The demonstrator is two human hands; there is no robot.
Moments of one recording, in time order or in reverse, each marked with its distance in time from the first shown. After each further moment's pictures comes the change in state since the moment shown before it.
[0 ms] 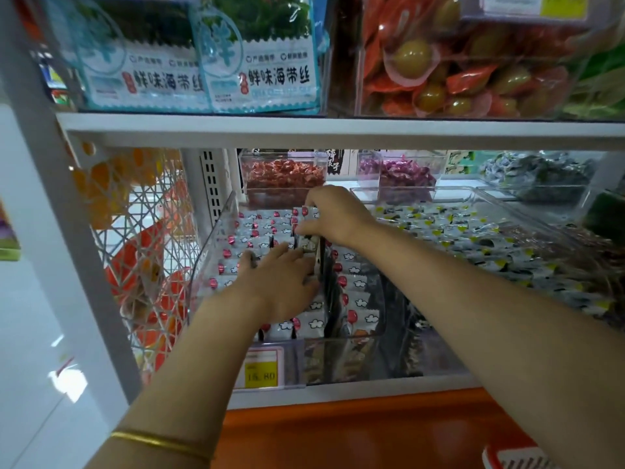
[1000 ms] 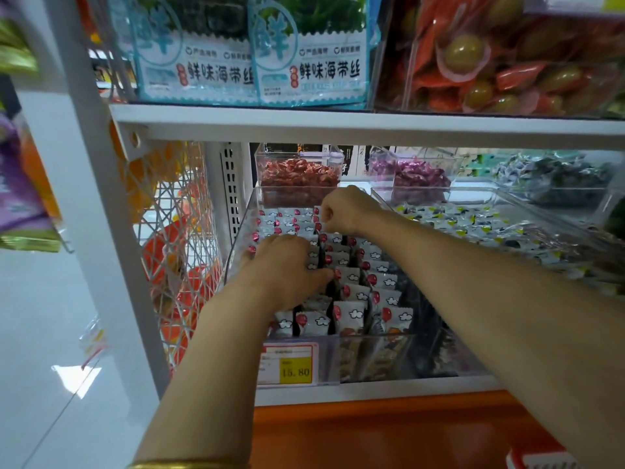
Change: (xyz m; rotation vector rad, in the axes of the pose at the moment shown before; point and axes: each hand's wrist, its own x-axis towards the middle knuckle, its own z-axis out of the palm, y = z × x) left_hand -0.029 -0.013 -0.025 -0.274 0.114 -0.140; right_hand 0.032 0.004 0.018 -0.244 -0.170 0.104
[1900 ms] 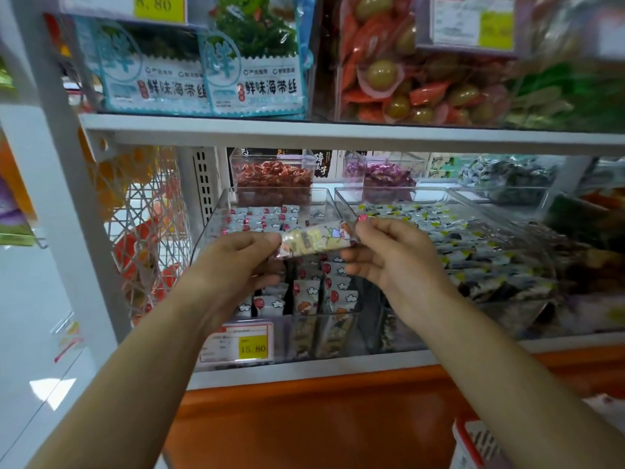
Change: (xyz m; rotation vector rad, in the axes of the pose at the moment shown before) left_hand -0.039 0.014 0.000 -1.320 0.069 -0.140; right_hand -0.179 0.000 -0.031 1.597 0.358 0.280
